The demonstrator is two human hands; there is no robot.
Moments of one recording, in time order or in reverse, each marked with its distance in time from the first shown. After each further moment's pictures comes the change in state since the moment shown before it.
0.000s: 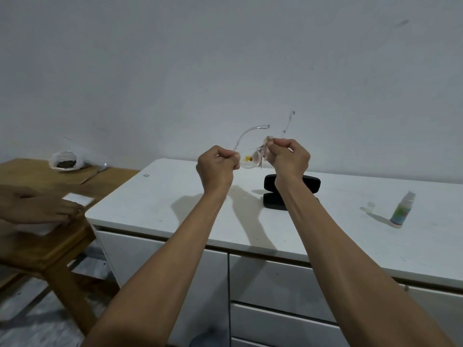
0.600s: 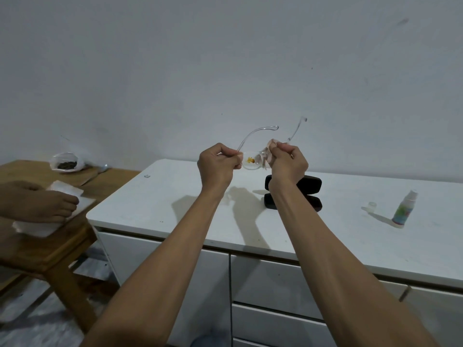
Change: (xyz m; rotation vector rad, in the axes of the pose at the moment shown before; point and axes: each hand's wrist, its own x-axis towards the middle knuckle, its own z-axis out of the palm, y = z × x) left_hand 0.005 0.006 -0.007 0.023 -0.119 0.041; right_hand -0.005 0.013 0.006 0.164 0.122 0.056
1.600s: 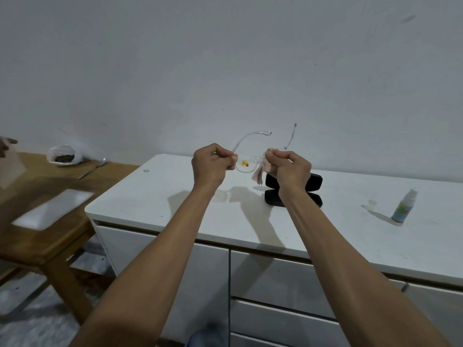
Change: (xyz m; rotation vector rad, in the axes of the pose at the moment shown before) left_hand 0.009 -0.016 -0.018 -0.003 -0.048 -0.046; right_hand -0.001 0.004 -0.027 -0.205 -0.167 0.012
